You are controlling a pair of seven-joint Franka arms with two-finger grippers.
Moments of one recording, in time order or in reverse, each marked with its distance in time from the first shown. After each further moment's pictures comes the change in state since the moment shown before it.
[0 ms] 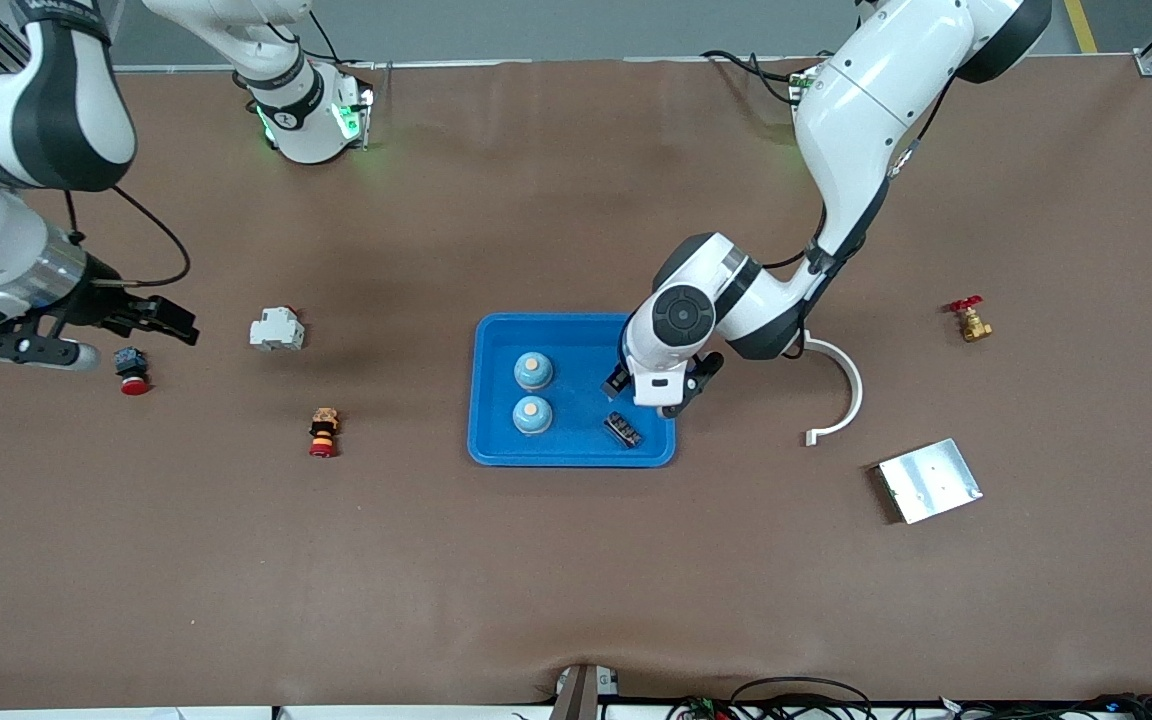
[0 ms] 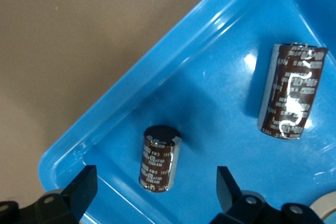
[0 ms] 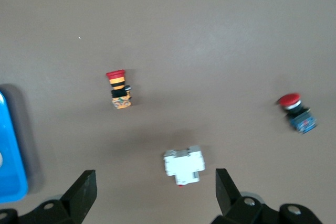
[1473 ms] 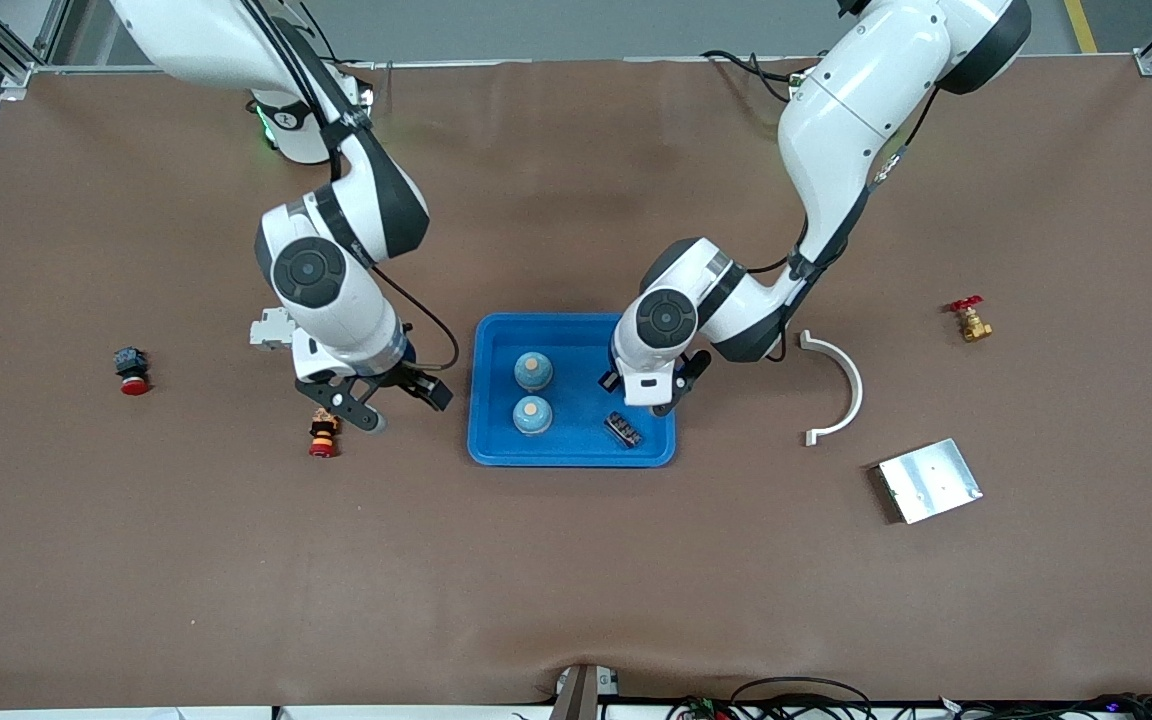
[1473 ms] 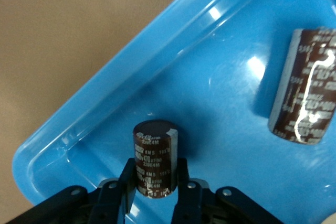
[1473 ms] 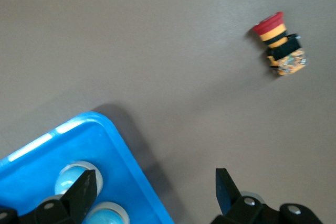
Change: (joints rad) left arm -0.042 0.035 0.027 0.029 0.000 0.009 -0.068; right arm 0.441 0.444 0.006 0.228 -0.072 0.268 0.826
